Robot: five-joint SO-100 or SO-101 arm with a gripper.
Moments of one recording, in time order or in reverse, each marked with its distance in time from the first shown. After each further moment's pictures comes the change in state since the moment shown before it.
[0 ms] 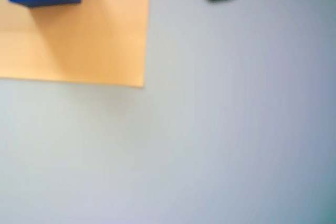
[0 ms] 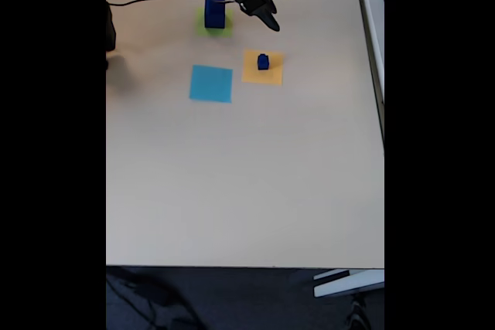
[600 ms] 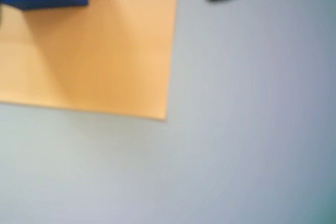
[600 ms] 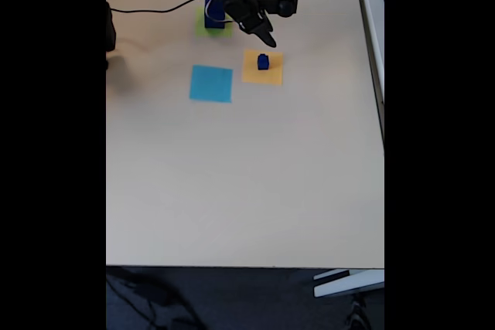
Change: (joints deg) arm 0.9 0.2 9.9 -8.1 -2.9
